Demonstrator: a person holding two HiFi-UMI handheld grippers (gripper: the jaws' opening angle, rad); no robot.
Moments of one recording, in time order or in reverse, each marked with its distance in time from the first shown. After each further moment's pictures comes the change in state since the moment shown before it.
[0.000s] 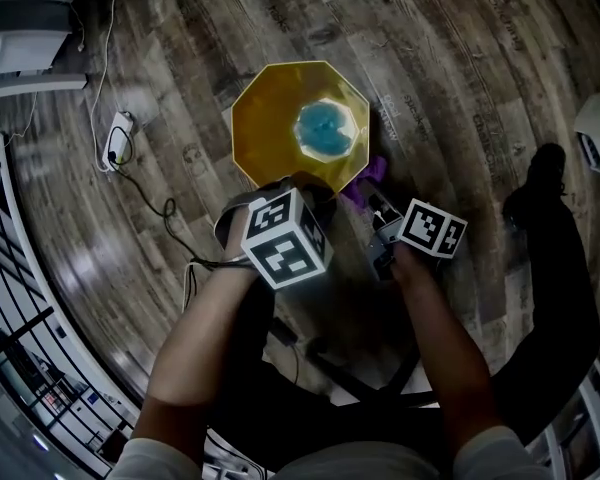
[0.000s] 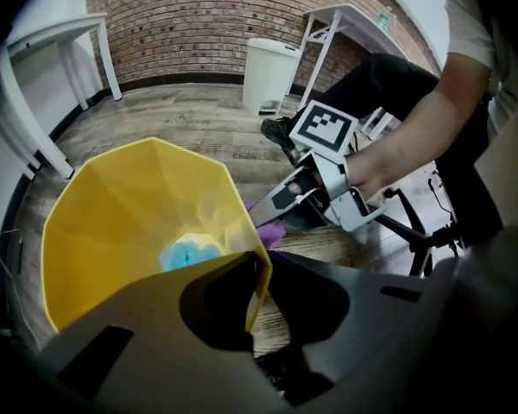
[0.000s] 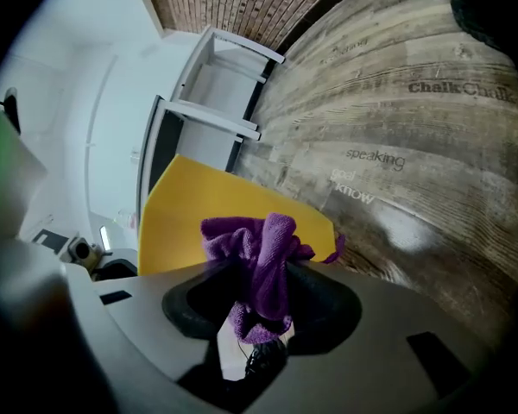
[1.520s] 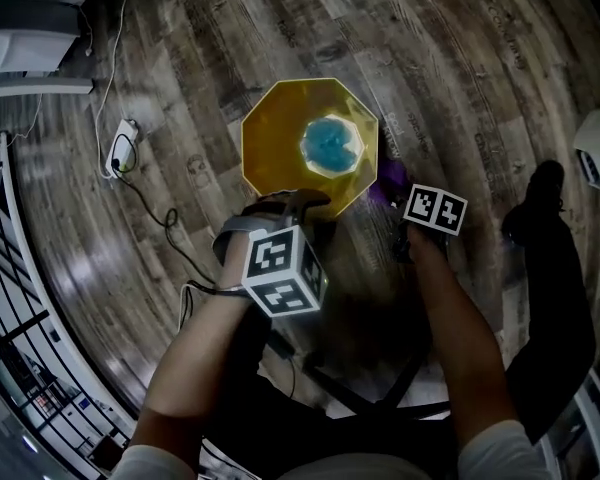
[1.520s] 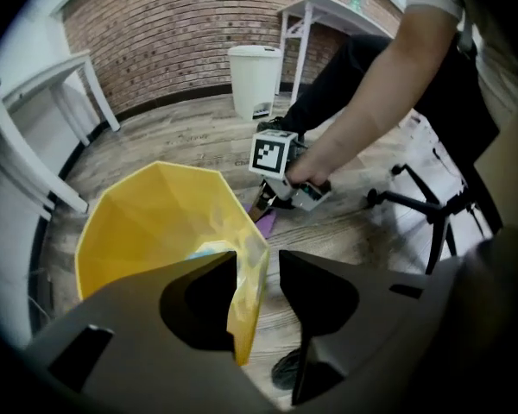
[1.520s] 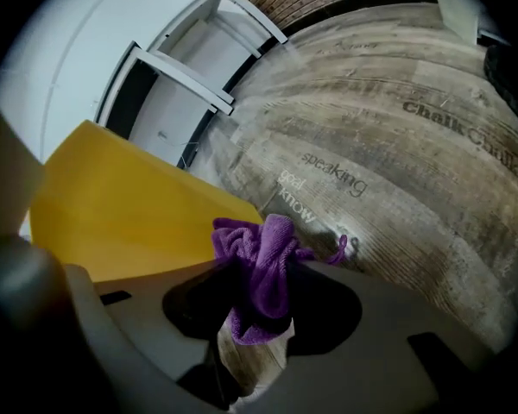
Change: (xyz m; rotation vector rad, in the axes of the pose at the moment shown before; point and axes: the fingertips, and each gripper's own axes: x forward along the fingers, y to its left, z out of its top) left arm -0.016 0.001 0.000 0.170 -0.035 0.130; right arm 0.023 -0.103 0.023 -0.161 0.134 -0.309
